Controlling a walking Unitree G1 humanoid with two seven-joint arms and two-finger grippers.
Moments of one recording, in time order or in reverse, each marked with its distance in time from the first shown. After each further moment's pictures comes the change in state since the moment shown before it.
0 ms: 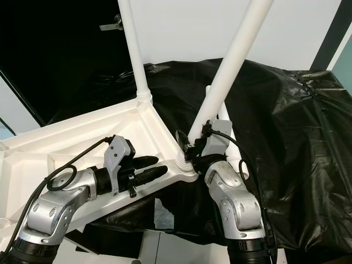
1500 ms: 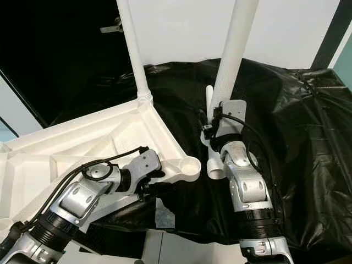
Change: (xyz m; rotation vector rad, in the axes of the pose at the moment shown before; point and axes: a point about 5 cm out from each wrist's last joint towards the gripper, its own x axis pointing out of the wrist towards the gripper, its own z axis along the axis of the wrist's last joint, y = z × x) left arm 0.043 0.017 -0.028 0.186 0.339 -0.065; right arm 0.035 -0.026 0.026 -0.307 -0.161 -0.081
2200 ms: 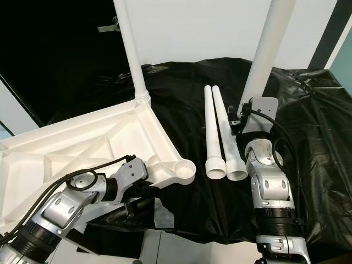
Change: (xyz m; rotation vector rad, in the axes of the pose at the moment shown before) left arm -0.007 -0.010 -0.023 -0.045 0.006 -0.038; right arm -0.010 -0.059 0.003 -0.072 0.018 -0.214
